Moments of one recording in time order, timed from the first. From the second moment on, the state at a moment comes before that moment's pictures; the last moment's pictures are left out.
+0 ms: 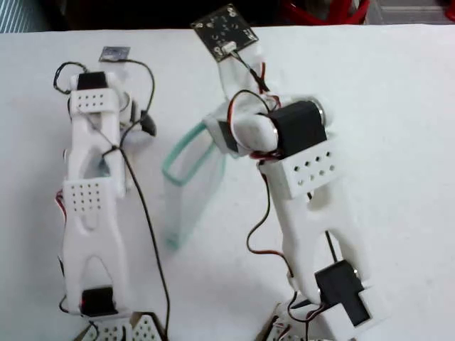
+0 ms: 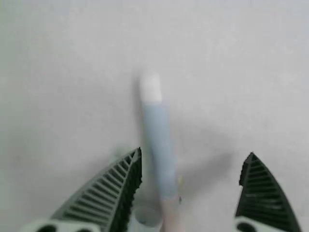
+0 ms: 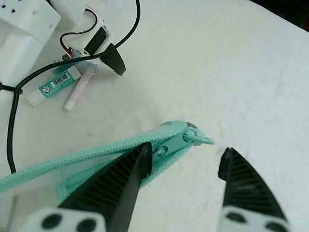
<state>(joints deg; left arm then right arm) -12.4 65.7 -69.0 94.5 -5.5 -30.2 -2.1 -28.4 97.2 10.6</state>
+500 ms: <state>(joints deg) -12.3 73.7 -80.9 96.8 -2.9 -30.1 -2.1 -27.0 97.2 10.6</state>
